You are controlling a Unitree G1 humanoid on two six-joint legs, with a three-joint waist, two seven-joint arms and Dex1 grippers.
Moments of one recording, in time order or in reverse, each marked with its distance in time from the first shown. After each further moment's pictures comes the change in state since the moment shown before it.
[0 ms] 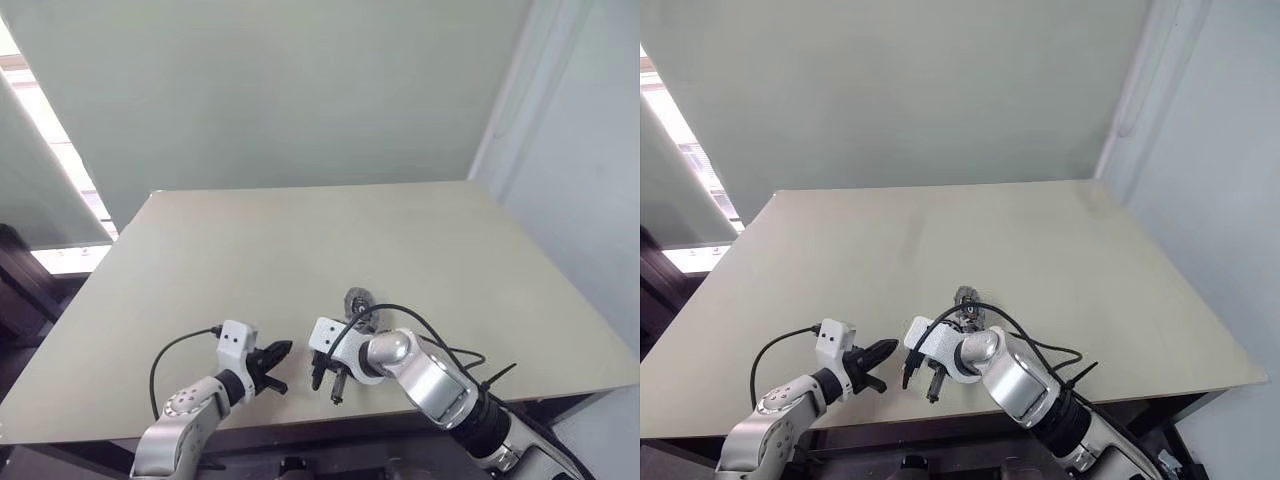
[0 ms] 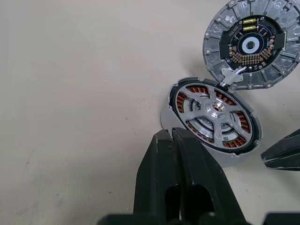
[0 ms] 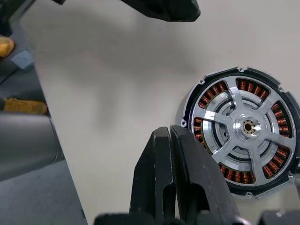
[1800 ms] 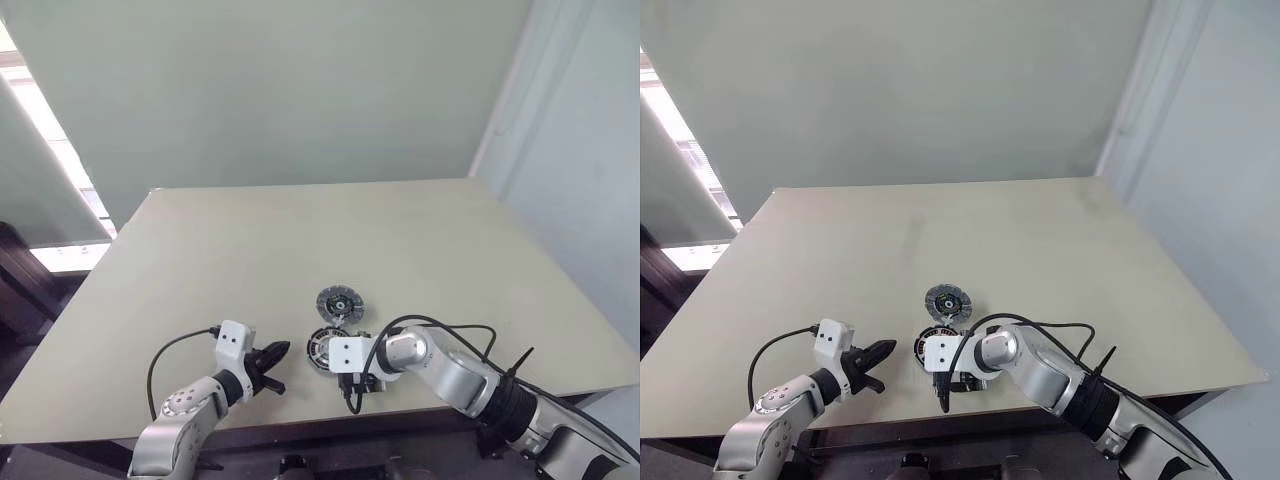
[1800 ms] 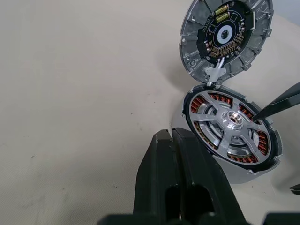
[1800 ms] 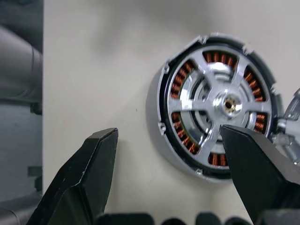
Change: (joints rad) left arm -0.001 0.010 0.004 0.004 -0.005 0.009 0.000; right arm -0.064 -0.237 0.144 0.142 -0.031 -0.443 0.068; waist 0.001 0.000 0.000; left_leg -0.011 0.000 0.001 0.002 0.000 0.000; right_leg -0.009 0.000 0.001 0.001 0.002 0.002
